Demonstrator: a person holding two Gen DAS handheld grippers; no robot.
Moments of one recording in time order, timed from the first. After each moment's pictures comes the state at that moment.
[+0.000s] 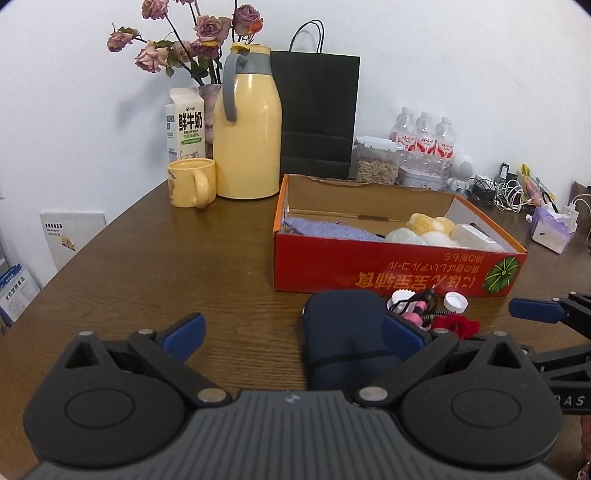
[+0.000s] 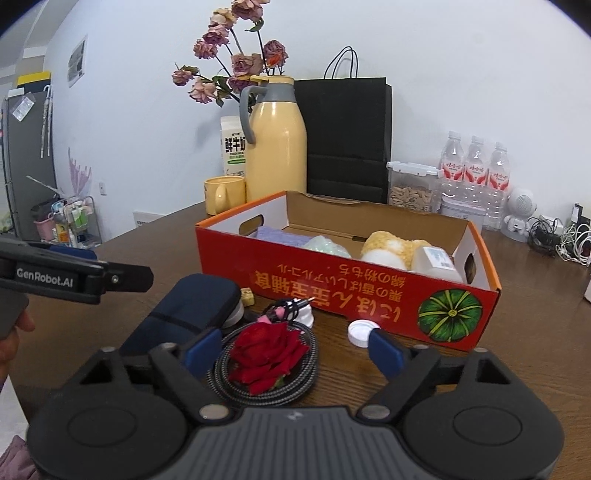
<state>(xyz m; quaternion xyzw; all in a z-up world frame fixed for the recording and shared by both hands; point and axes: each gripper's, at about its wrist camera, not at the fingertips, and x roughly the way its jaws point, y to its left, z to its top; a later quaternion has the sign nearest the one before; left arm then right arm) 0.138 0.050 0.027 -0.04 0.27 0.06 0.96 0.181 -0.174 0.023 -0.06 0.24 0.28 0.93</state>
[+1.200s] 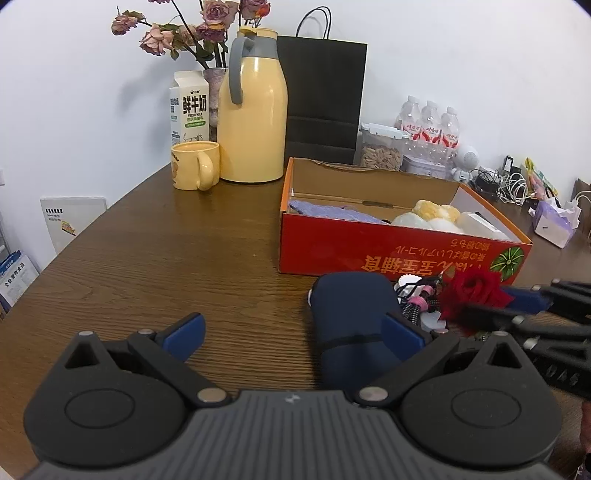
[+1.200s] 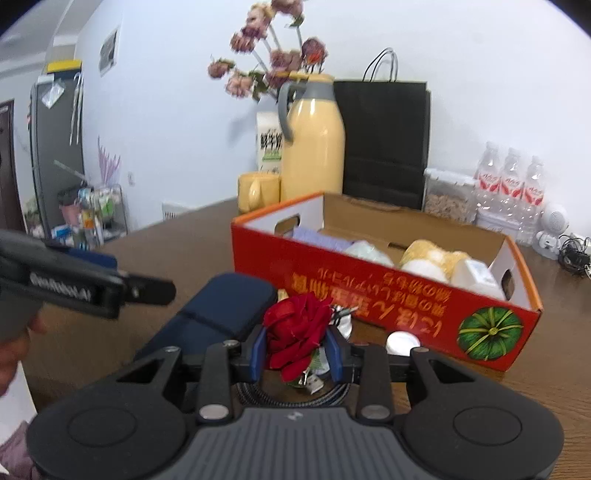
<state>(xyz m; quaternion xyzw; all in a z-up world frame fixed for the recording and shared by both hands) 0.140 0.056 0.018 -0.05 0.29 0.06 0.95 0.181 -0.161 0.024 -0.07 0.22 0.32 0.92</state>
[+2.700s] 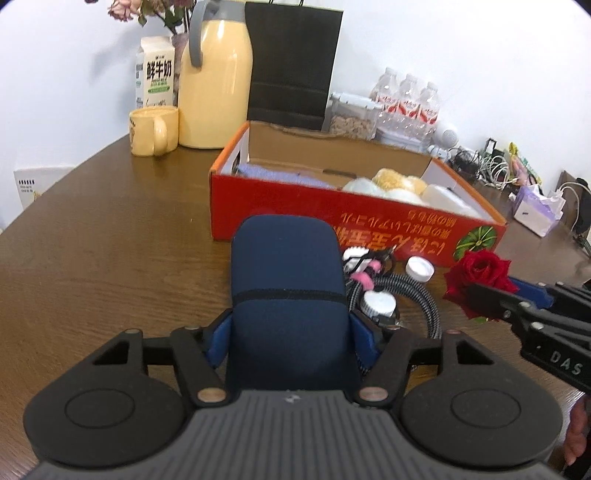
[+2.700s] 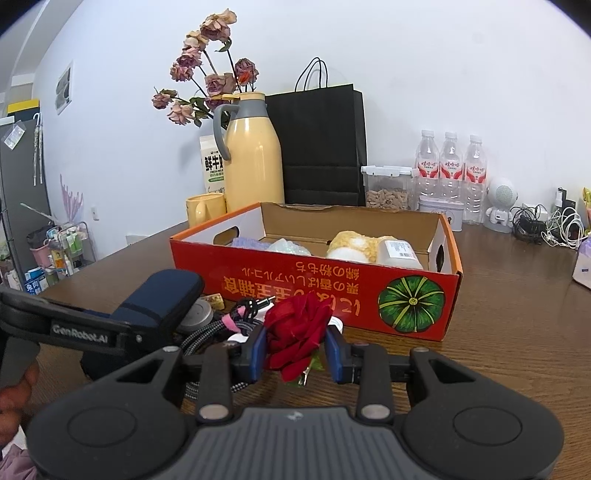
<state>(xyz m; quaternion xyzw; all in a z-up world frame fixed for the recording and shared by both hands) 0.163 0.014 0.002 -0.08 0.32 0.03 0.94 0.186 -0.212 0.012 -0.03 0.22 0.27 0.94</state>
